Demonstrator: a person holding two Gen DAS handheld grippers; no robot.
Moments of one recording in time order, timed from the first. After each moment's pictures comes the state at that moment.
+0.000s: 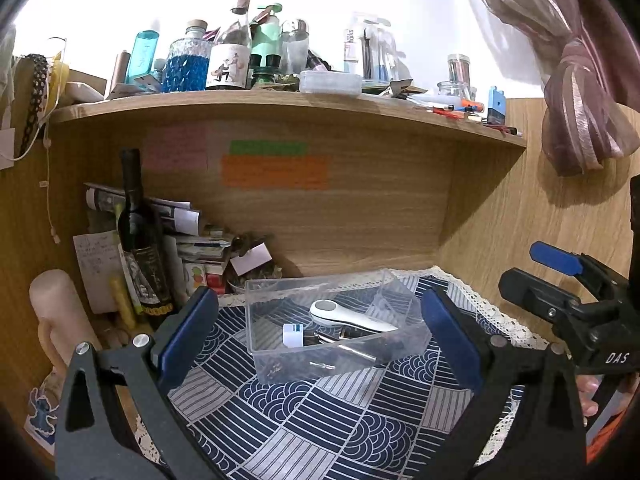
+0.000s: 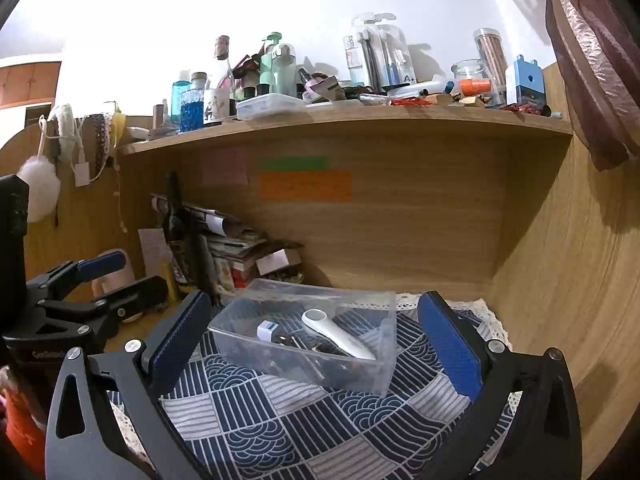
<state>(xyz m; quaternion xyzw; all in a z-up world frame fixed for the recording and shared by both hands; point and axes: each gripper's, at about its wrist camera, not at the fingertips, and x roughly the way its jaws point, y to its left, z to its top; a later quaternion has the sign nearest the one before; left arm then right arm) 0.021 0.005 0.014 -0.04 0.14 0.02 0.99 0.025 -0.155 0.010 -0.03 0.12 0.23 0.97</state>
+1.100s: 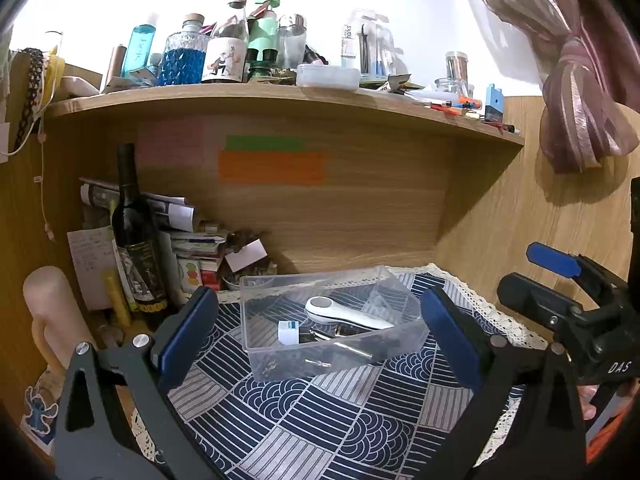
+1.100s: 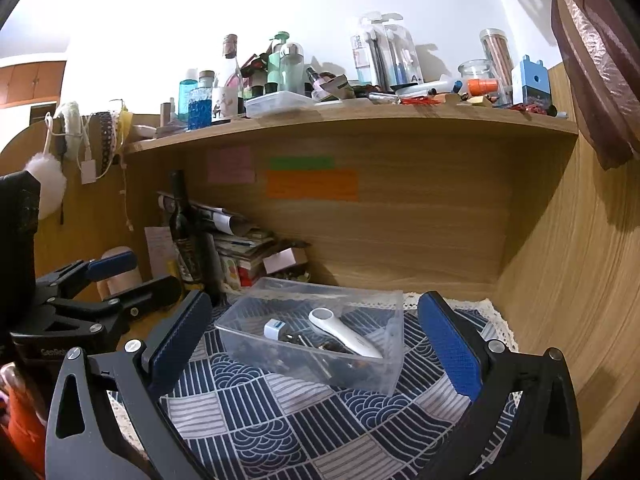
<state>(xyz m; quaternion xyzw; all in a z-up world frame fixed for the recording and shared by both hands) 0.023 0.005 0.012 -0.04 0.14 0.02 0.99 0.024 -0.153 0.007 -0.04 0.12 0.25 0.96</state>
